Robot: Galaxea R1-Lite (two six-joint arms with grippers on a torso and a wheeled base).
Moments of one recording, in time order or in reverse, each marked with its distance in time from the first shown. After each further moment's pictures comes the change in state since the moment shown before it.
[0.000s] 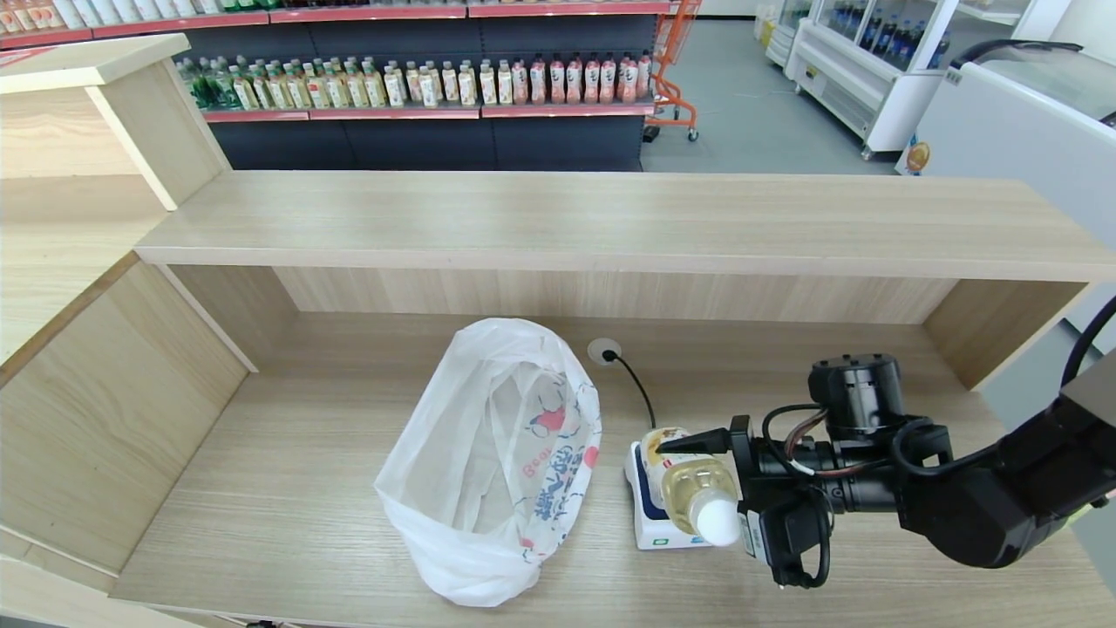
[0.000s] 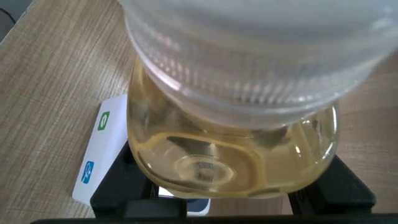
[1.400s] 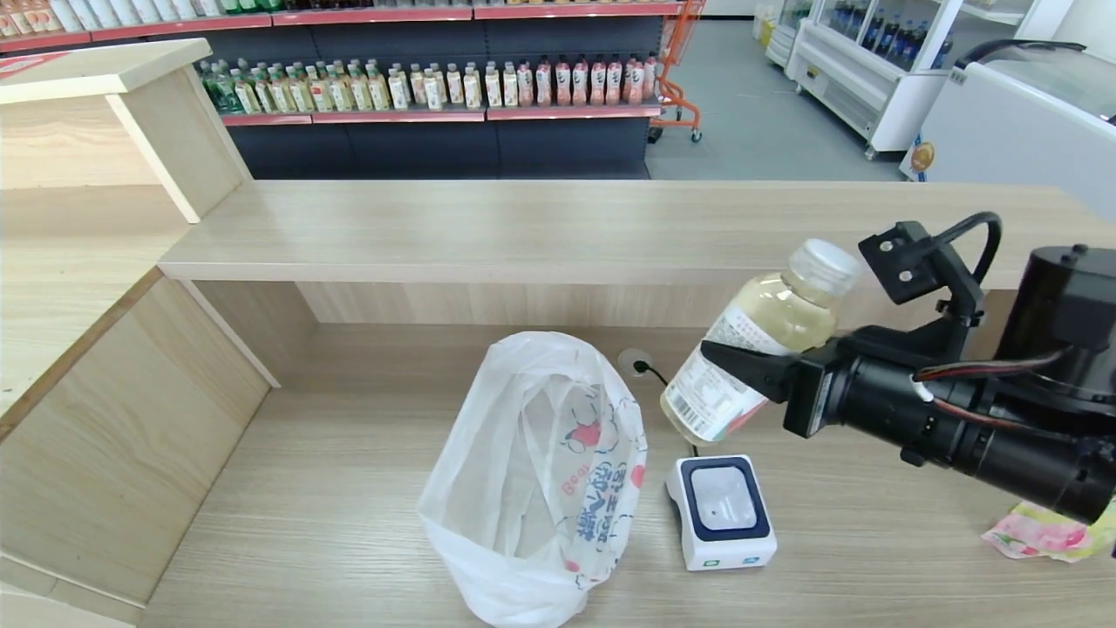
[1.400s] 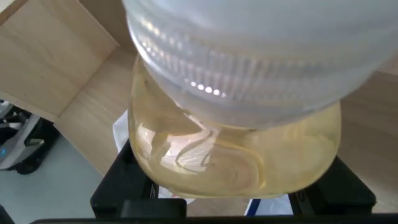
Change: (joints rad) left arm 0.000 -0.001 0.000 0.000 0.000 0.000; right arm 0.201 -0.444 0.003 -0.010 -0.676 1.727
